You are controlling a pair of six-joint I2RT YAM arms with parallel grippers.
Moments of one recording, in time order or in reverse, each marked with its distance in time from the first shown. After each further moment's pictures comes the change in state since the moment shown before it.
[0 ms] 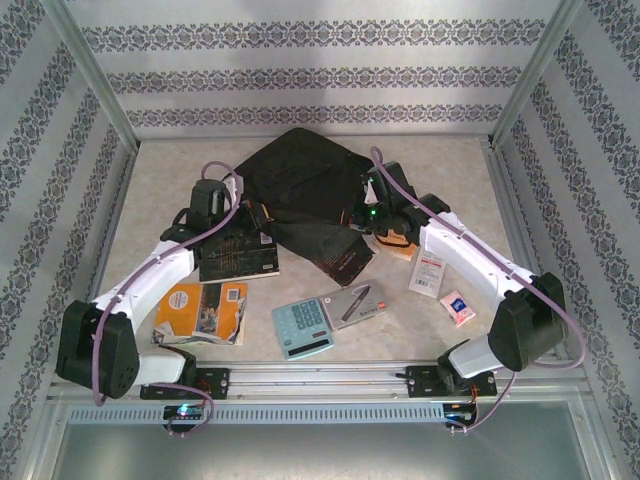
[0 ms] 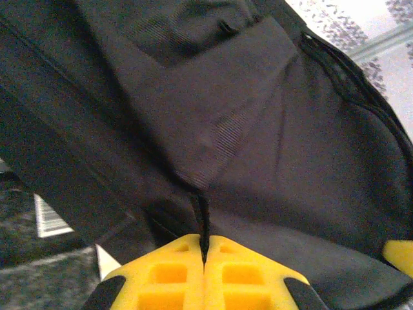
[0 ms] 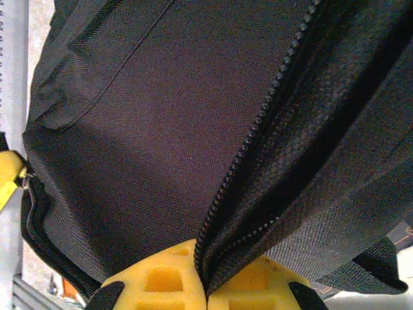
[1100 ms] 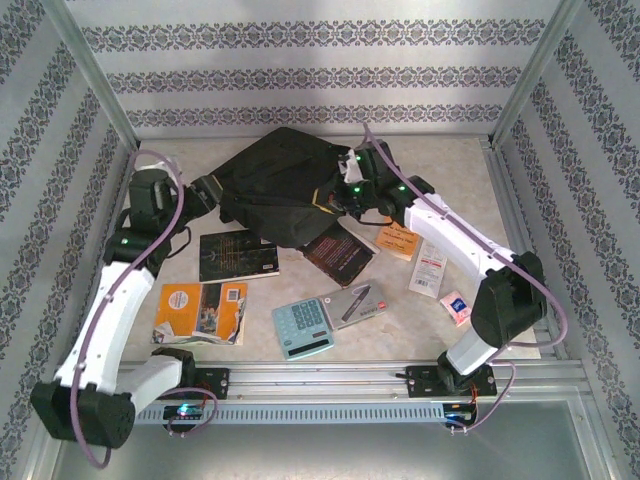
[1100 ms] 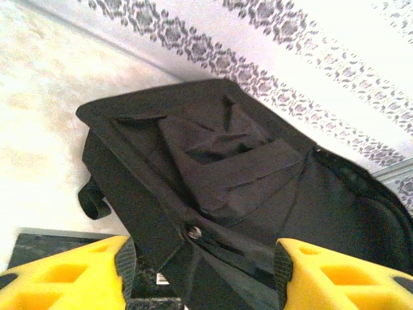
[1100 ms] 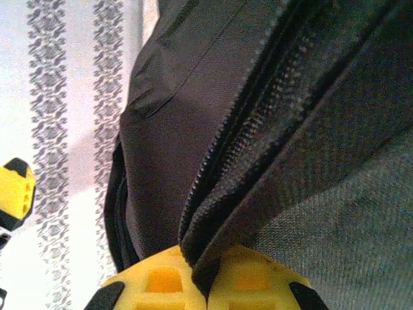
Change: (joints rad) left arm 0.164 -0.301 0.176 -0.325 -0.235 0.102; right arm 0.045 0.157 0.204 0.116 -0.287 0.187
